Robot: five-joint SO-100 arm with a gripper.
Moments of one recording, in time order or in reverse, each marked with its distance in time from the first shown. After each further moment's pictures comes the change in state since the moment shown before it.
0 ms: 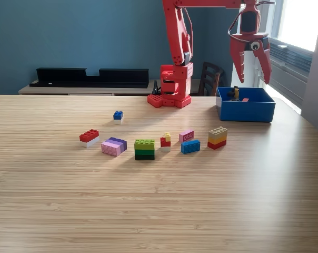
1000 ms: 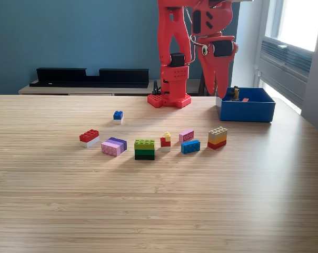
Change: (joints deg) arm 40.0 0.0 -2.1 0.0 -6.5
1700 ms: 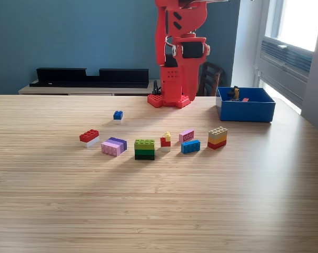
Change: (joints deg) arm 16.7 0.0 0.0 -0.6 -9.6
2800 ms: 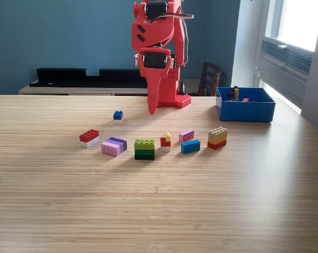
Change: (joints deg) arm 15.0 -4.6 6.0 -24.0 -6.3
